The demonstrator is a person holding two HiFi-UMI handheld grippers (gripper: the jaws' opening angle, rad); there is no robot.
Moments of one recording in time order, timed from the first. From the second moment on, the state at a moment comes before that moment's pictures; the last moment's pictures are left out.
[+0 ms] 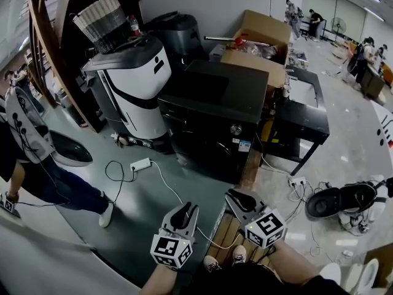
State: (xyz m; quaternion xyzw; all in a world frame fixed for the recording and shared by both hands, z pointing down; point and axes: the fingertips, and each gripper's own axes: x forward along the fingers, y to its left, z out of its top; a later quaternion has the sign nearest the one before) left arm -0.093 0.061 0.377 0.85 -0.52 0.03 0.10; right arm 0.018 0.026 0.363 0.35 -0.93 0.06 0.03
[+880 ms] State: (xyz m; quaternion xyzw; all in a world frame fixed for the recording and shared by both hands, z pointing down) left arm -0.115 0.067 0.374 0.87 -0.48 0.02 0.07; right arm 0.000 0.008 0.362 0.40 -0.92 0.02 0.02
